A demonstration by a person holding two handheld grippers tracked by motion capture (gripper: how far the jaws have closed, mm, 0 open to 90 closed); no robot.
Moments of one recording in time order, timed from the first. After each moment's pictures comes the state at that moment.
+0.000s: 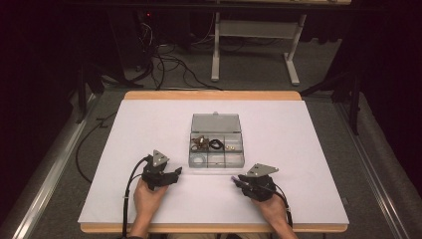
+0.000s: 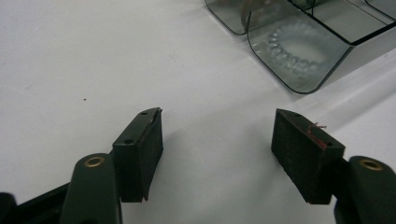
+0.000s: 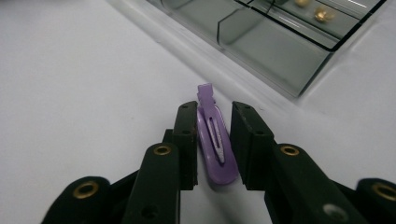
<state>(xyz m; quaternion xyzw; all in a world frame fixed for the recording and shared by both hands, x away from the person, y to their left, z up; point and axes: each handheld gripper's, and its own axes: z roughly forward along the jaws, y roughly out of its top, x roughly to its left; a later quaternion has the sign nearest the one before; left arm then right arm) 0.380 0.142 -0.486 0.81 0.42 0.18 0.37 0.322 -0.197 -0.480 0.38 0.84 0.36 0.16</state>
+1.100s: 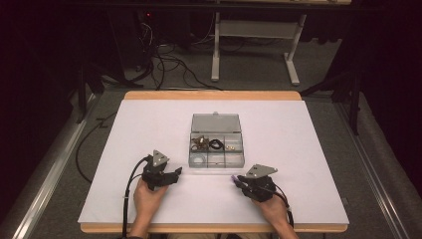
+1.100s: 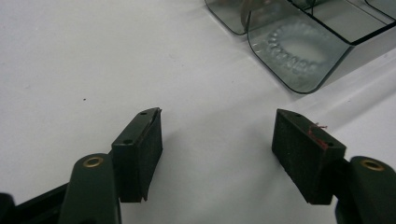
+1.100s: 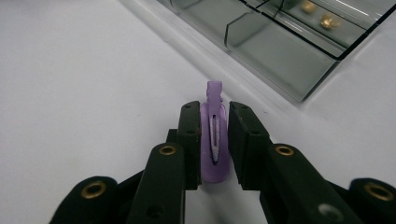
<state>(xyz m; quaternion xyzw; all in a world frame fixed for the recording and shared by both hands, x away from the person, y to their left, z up) 0.380 0.142 -0.486 0.81 0.42 0.18 0.37 0.320 -0.196 -0.477 0.36 0.84 0.36 0.16</state>
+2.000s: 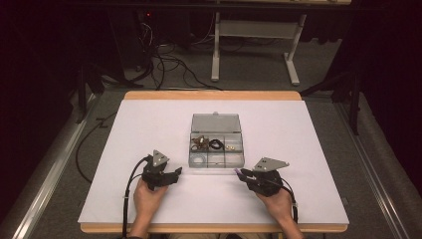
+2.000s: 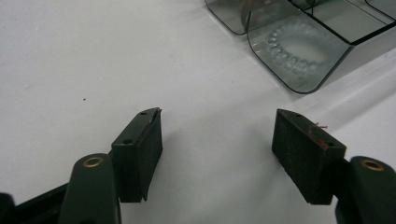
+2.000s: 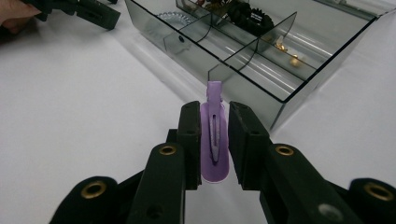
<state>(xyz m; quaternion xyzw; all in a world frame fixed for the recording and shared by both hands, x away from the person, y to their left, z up) 0.380 0.142 -0.487 0.81 0.42 0.18 0.37 0.324 -0.211 -0.451 0.36 0.82 0.41 0.16</state>
